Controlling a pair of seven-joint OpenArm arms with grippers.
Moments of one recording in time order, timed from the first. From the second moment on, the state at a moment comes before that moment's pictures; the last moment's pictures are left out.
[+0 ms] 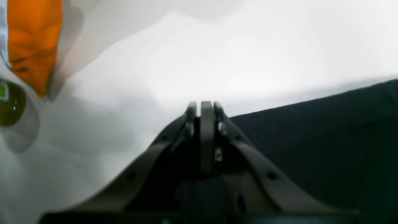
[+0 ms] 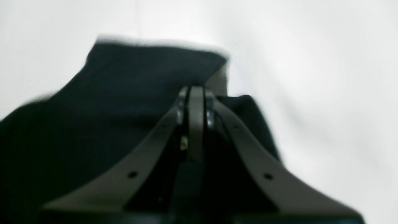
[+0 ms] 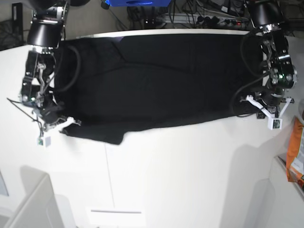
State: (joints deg) left arm 7.6 -19.8 -22.3 98.3 -17.5 -15.2 48.1; right arm 5.3 13.6 11.9 87.1 25.5 6.0 -51.3
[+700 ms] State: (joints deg) left arm 24.3 -20.1 -29.2 110.3 -32.7 -15.2 48.1; right arm -14.1 11.4 16.5 109.2 25.5 6.0 -53.4
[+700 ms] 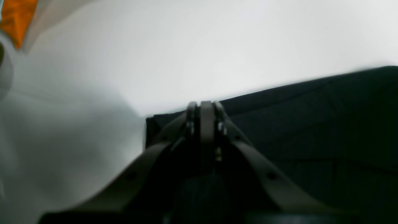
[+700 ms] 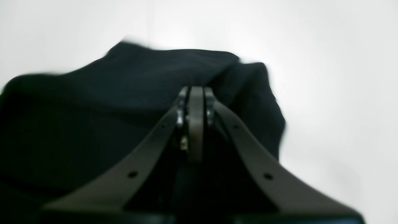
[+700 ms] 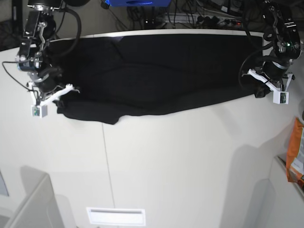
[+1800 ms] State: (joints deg) left arm 32.8 -24.3 -30.7 111.1 -32.2 -15.3 48.2; right arm -25.1 6.8 24.8 114.9 26.0 6.5 -61.6
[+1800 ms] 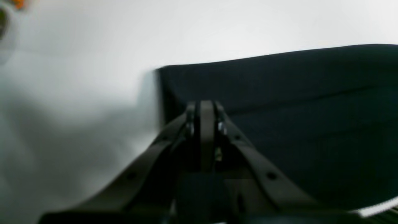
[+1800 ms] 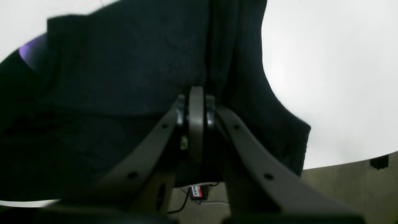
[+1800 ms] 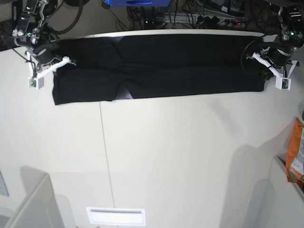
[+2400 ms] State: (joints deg) left arm 32.6 -24.1 -28.9 110.1 -32.5 -15.4 48.1; right arm -25.6 7.0 24.8 110.4 25.5 6.5 -61.5
